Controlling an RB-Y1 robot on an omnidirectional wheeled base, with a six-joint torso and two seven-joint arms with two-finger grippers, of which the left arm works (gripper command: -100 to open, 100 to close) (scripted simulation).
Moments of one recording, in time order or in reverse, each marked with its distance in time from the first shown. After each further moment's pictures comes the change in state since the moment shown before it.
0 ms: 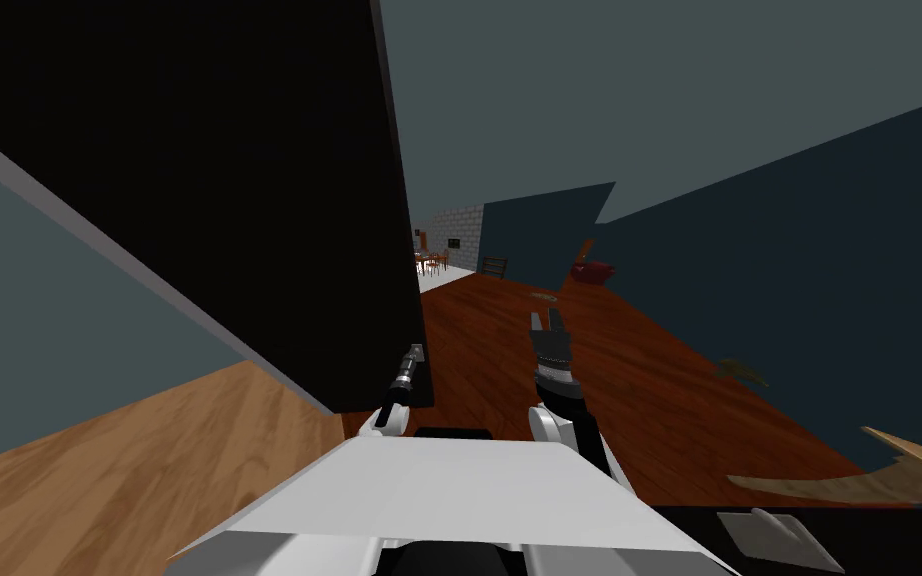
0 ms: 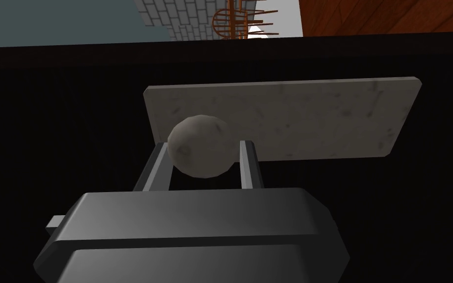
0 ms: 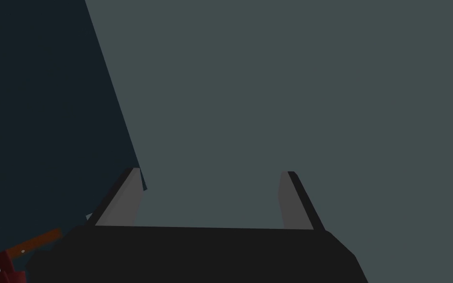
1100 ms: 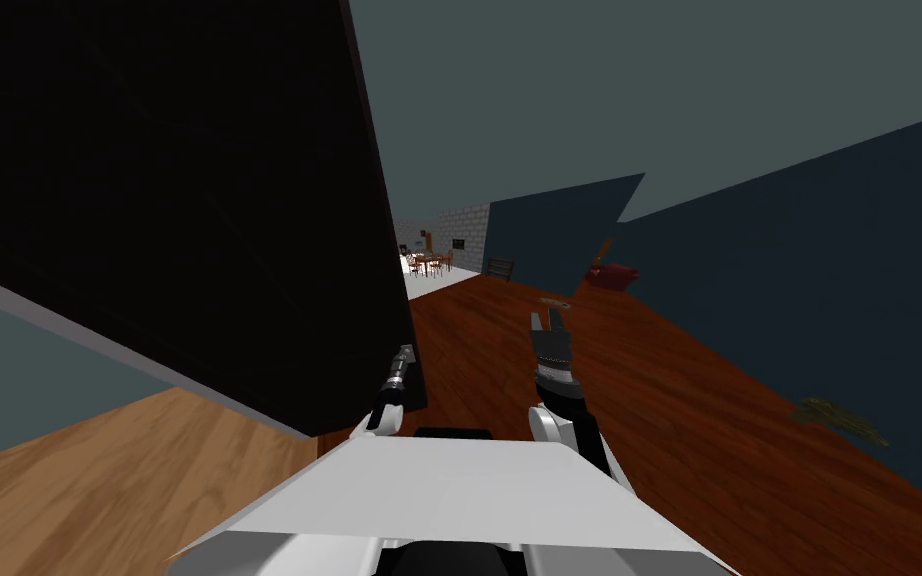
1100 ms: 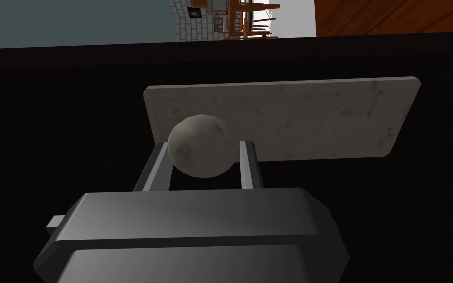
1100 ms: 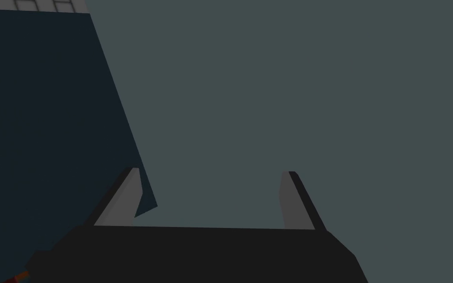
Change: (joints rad) arm 0.011 0.012 0.092 -0.005 0.048 0.005 -0.031
